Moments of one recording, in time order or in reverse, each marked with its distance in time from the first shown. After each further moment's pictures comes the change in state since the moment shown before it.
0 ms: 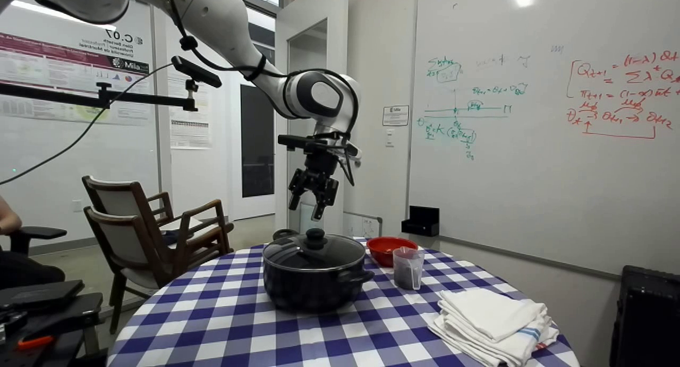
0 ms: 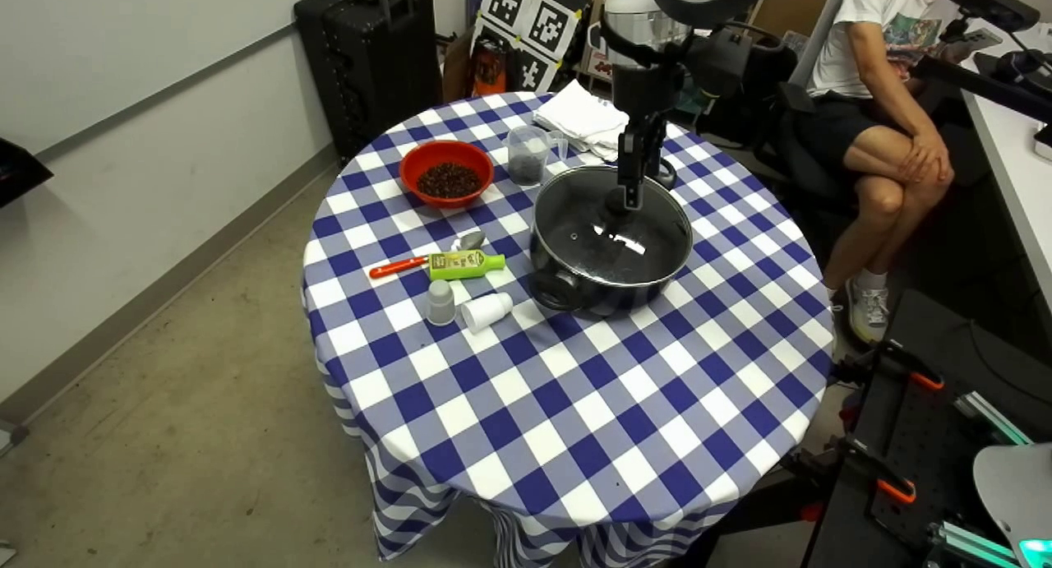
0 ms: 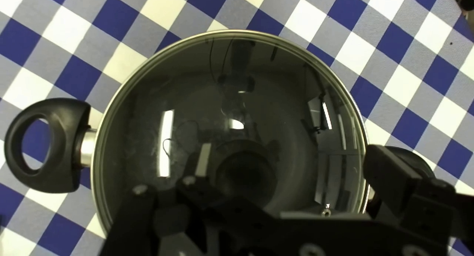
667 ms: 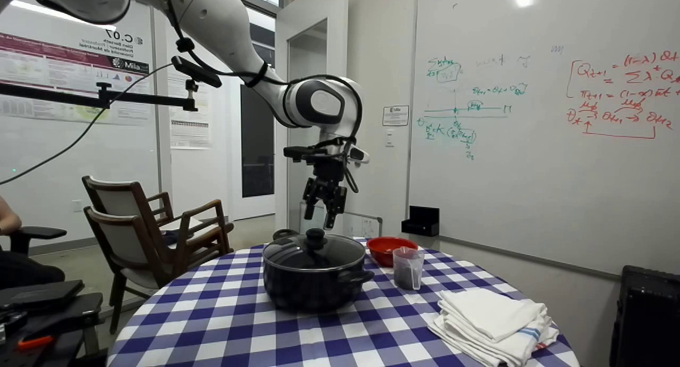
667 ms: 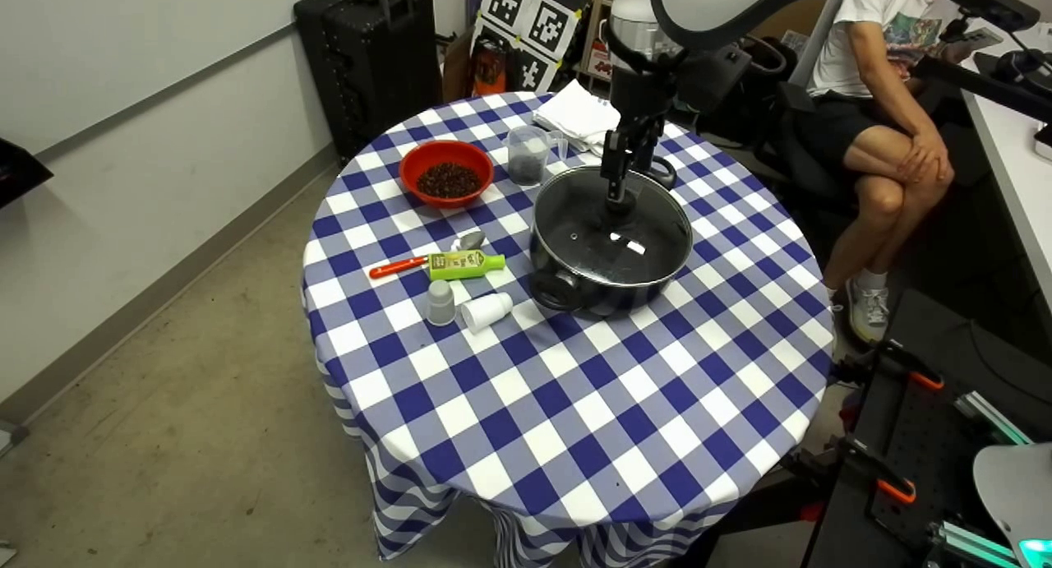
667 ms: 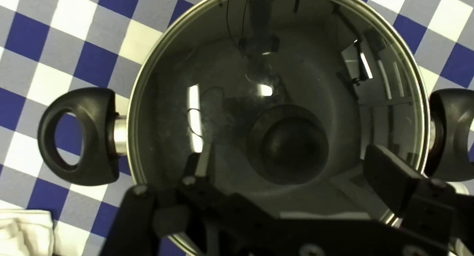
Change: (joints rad) arm -0.005 -0.001 -0.033 -0.060 0.002 0.184 0.121
